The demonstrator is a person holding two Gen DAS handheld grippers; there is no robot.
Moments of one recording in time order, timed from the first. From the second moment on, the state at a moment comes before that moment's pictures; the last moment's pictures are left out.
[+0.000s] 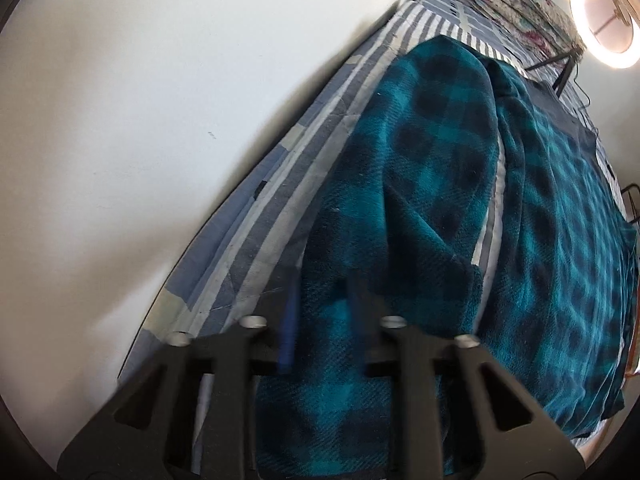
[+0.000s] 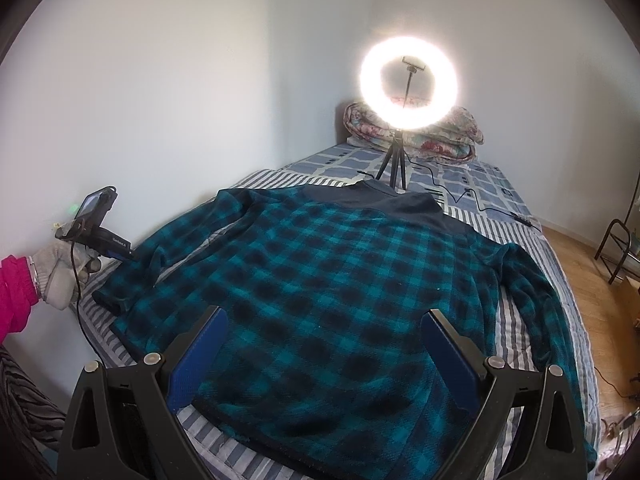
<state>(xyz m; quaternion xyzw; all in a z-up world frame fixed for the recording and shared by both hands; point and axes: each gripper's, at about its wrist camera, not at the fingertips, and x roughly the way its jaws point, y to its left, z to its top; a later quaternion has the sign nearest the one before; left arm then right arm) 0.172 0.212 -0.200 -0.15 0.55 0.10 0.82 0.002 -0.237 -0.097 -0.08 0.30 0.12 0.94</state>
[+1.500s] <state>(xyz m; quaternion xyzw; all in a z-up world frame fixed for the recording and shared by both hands) 0.094 -0.003 -0.105 -0.02 0.45 -0.15 0.88 0.401 -0.098 -0.194 0.08 0.50 0.21 0.84</state>
